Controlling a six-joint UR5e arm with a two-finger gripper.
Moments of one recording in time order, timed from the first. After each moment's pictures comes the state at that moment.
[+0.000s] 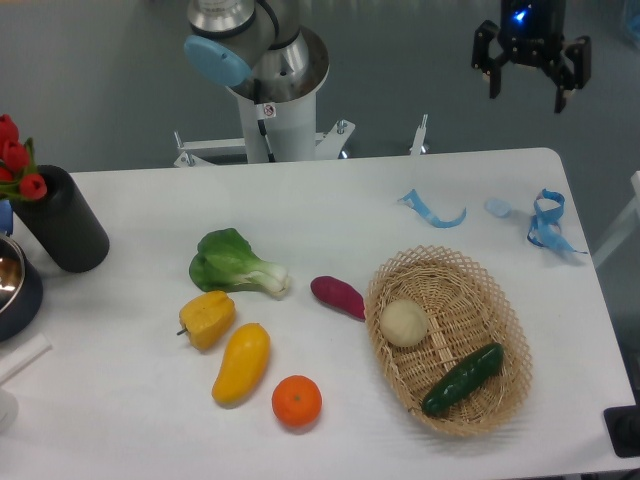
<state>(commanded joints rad) 3.07 -1.48 -1.78 -1.15 1.43 1.68</state>
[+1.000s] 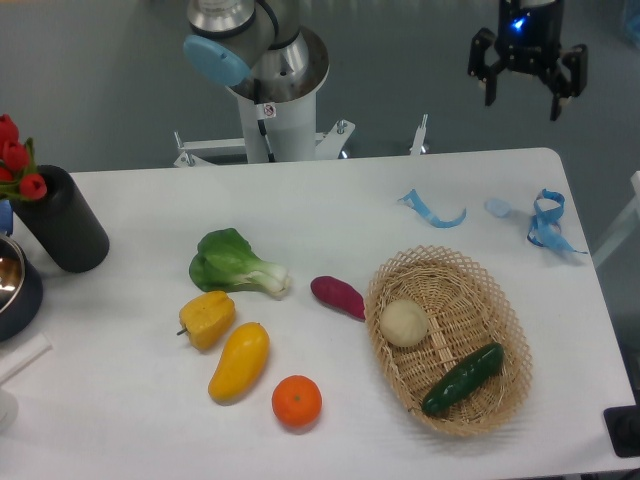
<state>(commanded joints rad) 3.05 -1.49 -1.80 -1.14 1.37 1.54</state>
